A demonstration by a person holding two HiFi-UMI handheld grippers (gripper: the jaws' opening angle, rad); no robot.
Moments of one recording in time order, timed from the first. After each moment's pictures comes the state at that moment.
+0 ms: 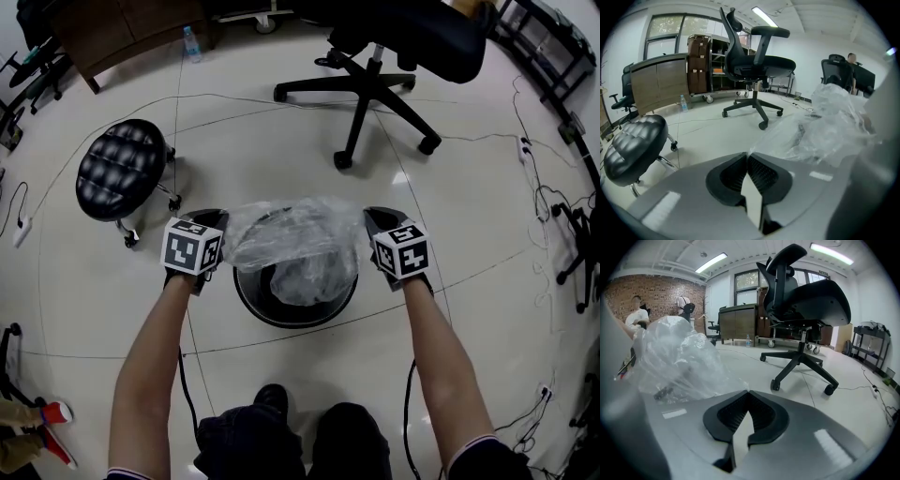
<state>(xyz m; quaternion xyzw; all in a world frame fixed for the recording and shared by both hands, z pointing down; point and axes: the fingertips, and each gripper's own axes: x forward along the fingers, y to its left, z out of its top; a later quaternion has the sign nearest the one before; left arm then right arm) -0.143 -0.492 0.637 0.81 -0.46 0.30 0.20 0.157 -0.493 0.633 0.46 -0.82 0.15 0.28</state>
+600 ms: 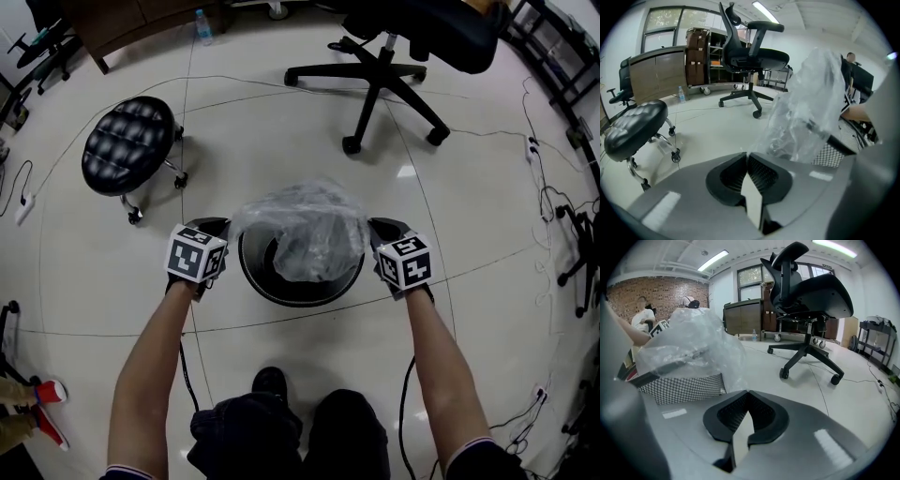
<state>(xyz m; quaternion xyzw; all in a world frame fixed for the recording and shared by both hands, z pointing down) -0.145 -0.428 0.669 0.81 -0.44 0.32 0.22 0.151 -0.437 0.662 0.43 -0.83 0.17 0.30</state>
